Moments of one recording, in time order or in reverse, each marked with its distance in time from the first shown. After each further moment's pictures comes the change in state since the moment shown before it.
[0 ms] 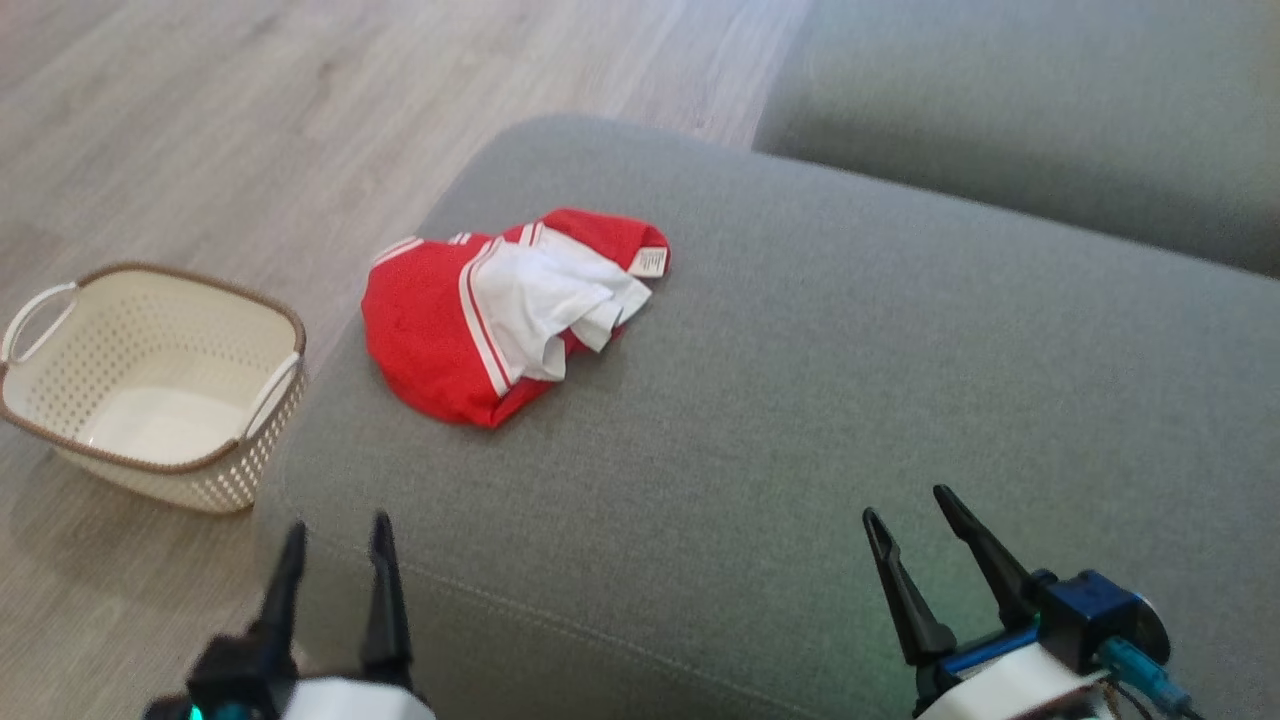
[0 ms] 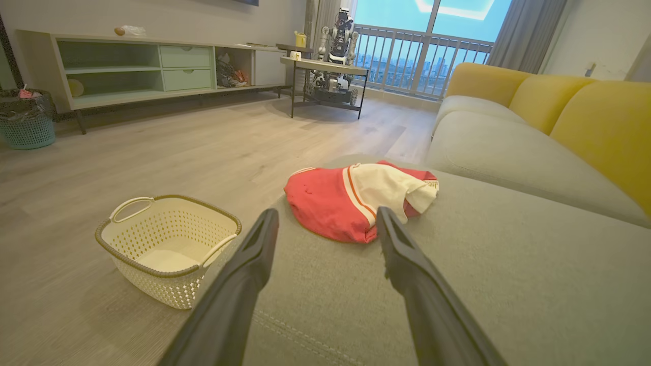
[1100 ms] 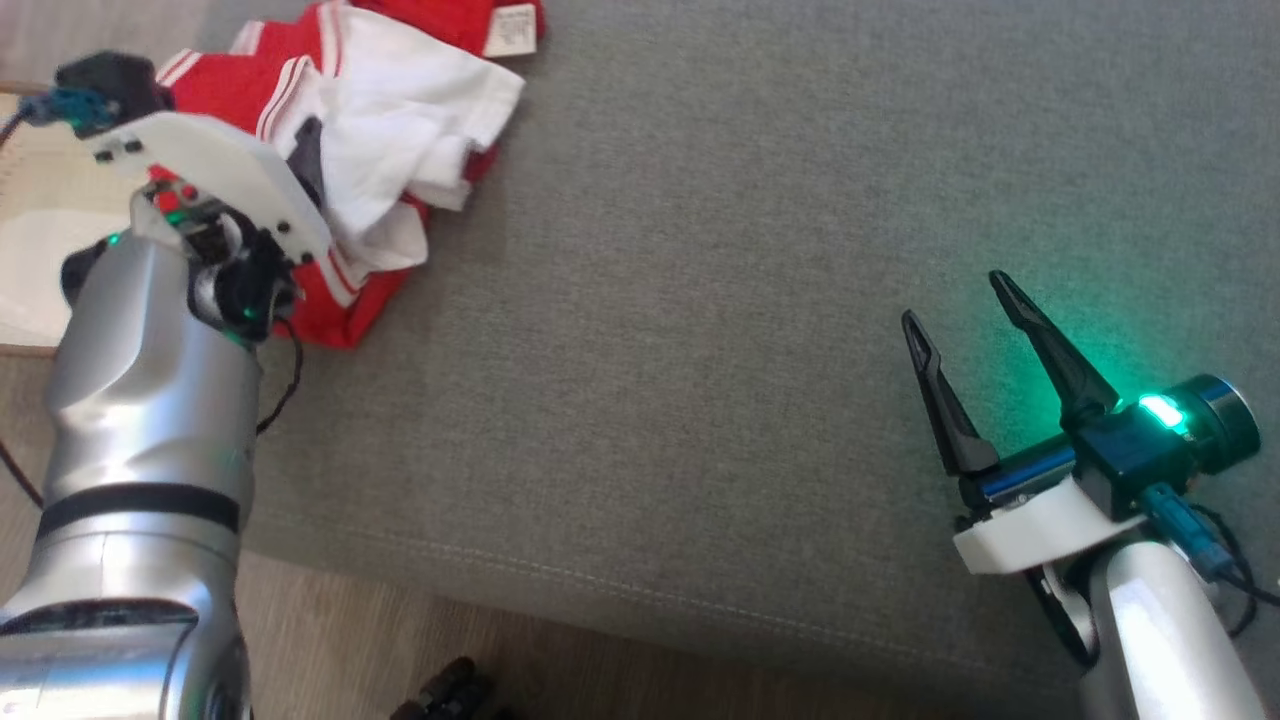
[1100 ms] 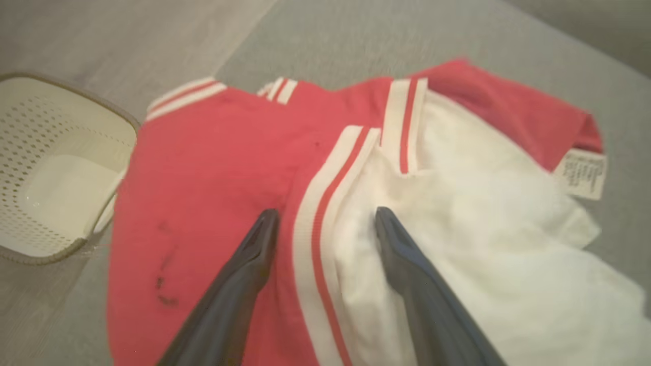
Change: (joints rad) left arm -1.161 0.057 0.136 1.013 -0.233 -0.181 0.476; right arm -0.263 -0.062 -0.055 -0.093 -0.215 0.000 0.000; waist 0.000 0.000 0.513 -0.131
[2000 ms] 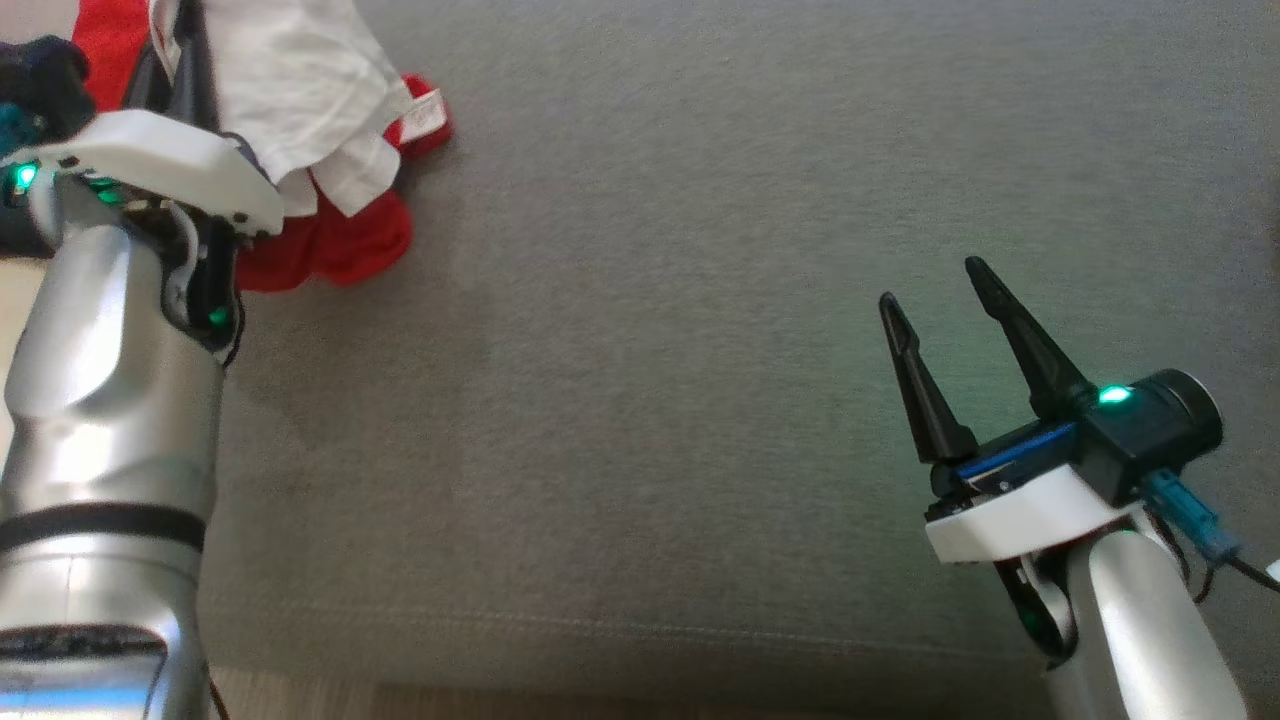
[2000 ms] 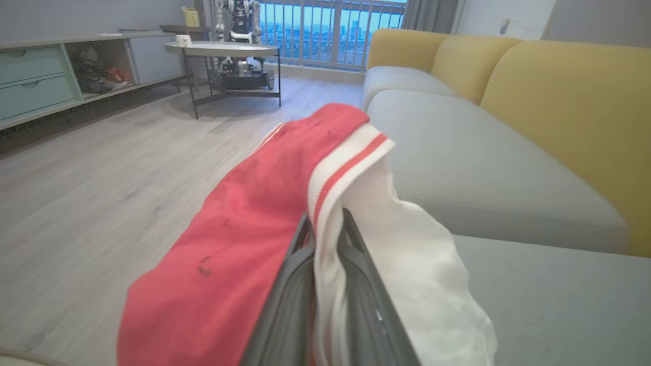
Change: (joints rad) left arm 0.032 0.069 -0.084 -0.111 0.079 -0.054 -0.469; right arm -0.028 0.039 0.030 0.017 0.104 0.000 0.000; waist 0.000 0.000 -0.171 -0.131
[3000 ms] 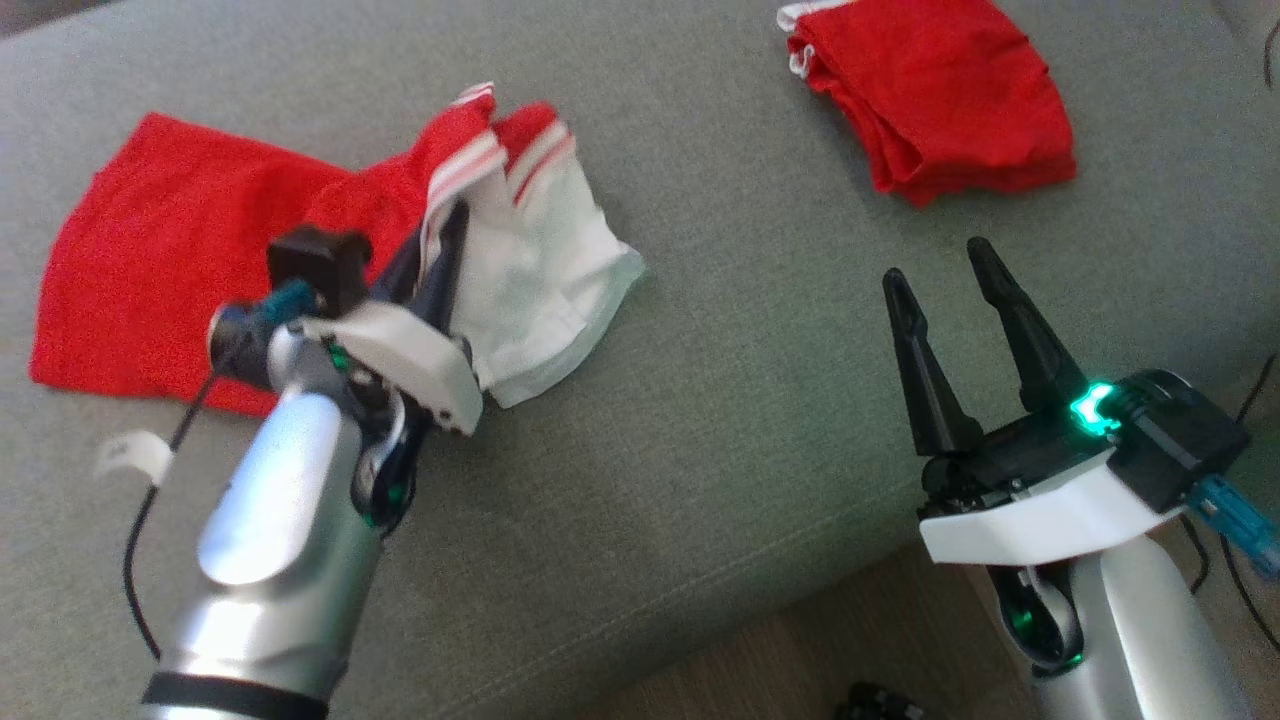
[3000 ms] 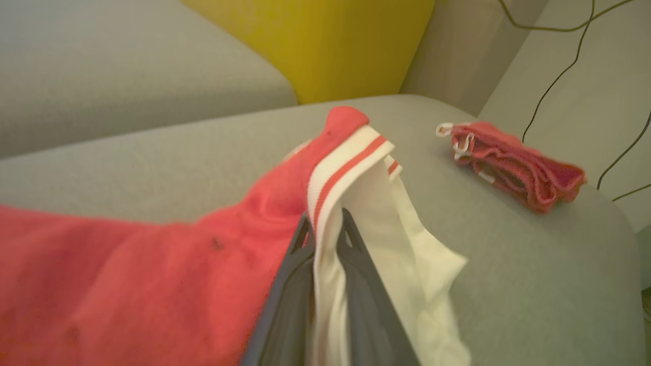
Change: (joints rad) left arm 0.346 -0.072 -0.233 -0.388 -0.004 0.012 0.143; right arm 0.017 0.007 0.043 -0.093 0.220 0.000 -0.002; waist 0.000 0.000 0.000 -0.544
